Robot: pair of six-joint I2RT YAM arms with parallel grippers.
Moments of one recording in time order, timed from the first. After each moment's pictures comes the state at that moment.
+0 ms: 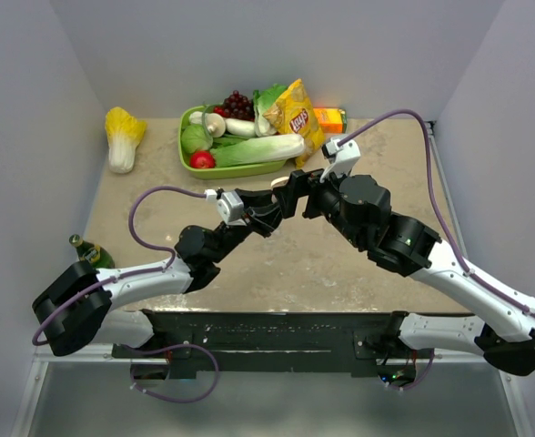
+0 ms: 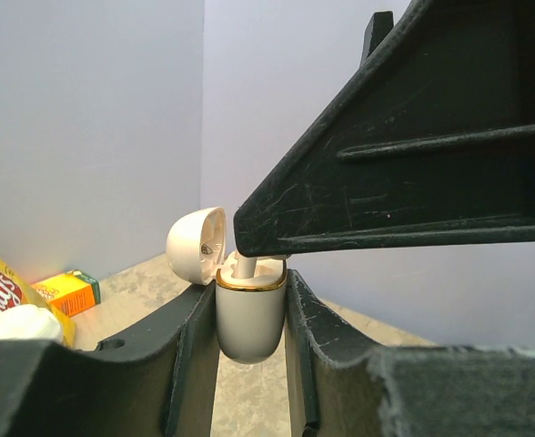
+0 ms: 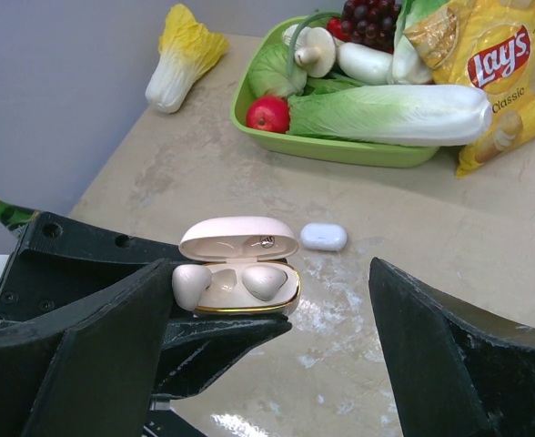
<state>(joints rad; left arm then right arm) -0.90 1.30 0.58 1.24 0.04 -0.13 0.98 1.09 1.29 -0.40 0.45 0.37</state>
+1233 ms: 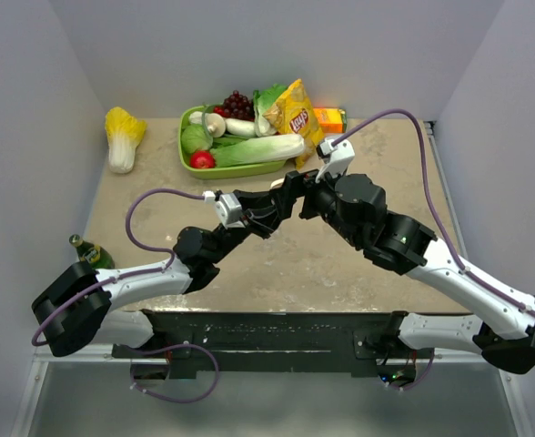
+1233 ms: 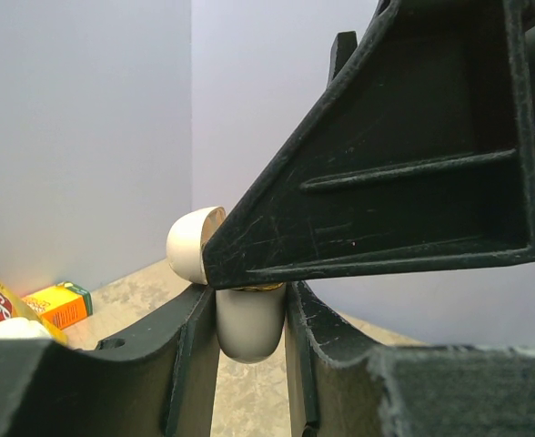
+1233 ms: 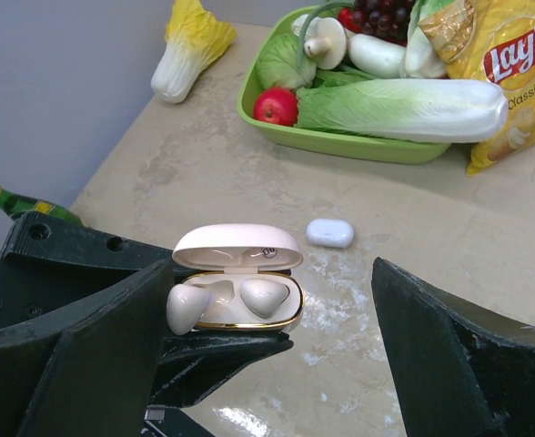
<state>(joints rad) -0.90 1.30 0.58 1.27 0.07 -0.13 0.98 1.11 1.29 -0.39 0.42 0.37</state>
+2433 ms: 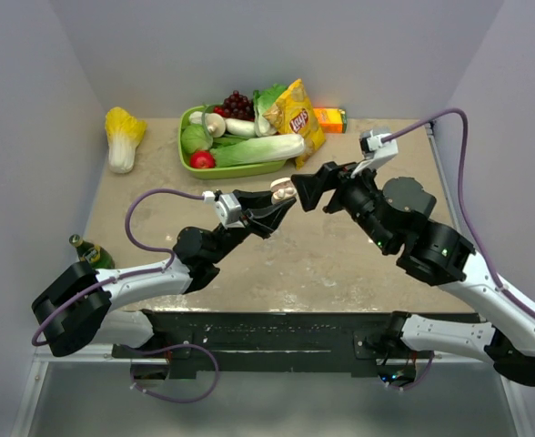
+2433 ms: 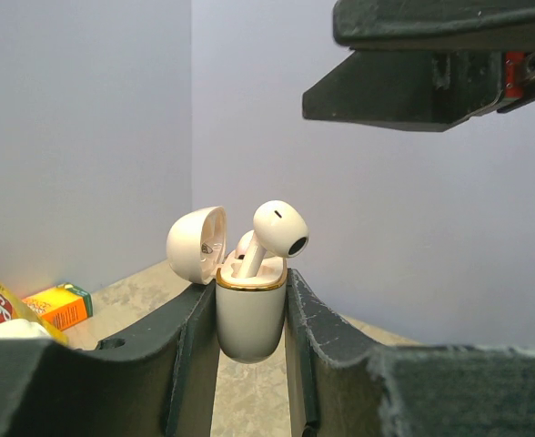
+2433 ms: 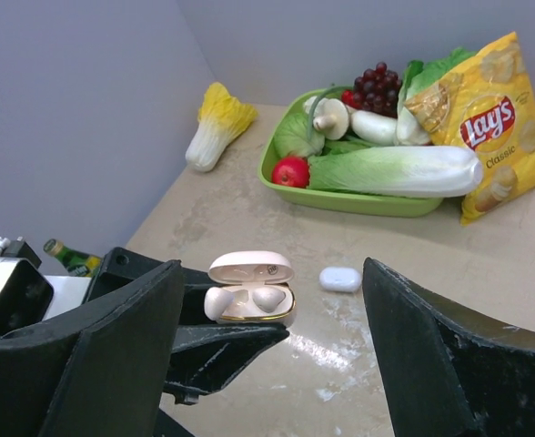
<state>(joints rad) -0.90 1.30 0.58 1.27 0.07 -0.13 0.98 1.00 1.34 -0.38 0.44 0.35</state>
